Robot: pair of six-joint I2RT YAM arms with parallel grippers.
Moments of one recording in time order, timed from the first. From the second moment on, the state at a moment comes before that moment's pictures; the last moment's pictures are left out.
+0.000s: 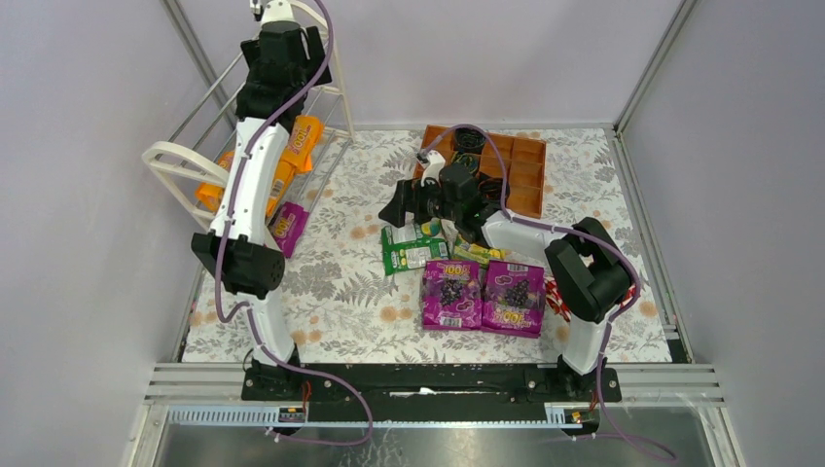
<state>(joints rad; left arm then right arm) -0.20 1.90 2.31 -0.69 -0.44 -0.19 0.67 1.85 1.16 0.33 -0.35 0.50</state>
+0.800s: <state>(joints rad) -0.17 1.95 2.29 -0.70 -0.26 -0.20 0.64 1.85 1.14 0.38 -0.40 0.54</state>
